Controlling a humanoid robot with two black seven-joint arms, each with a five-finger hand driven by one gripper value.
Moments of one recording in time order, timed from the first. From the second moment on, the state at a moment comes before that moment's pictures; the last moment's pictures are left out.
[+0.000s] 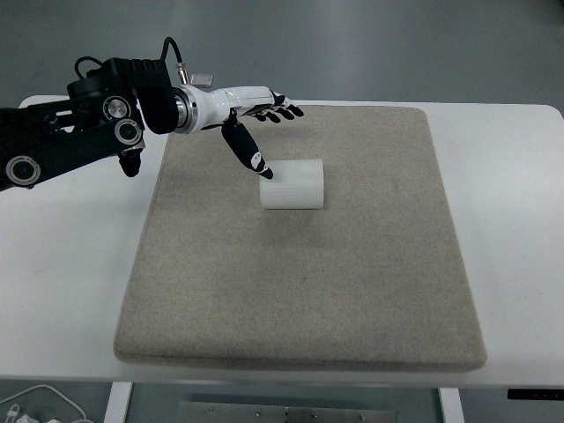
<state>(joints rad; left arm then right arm) -1.22 0.48 -0.27 -1.32 0.97 -0.16 0.33 0.10 0.00 0.10 0.05 0.09 -0.28 0.04</state>
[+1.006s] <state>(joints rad) -1.17 0.26 -0.27 -1.16 1.19 -0.16 0.32 0.10 0.00 0.10 0.05 0.09 -0.28 0.04</state>
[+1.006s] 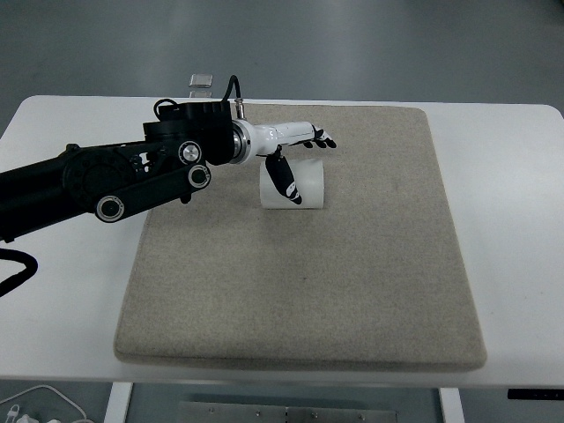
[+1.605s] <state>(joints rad) -1.18 0.23 -0.21 -1.13 1.20 -0.17 0.32 0.10 0.00 0.10 0.05 0.09 -0.28 0.04</state>
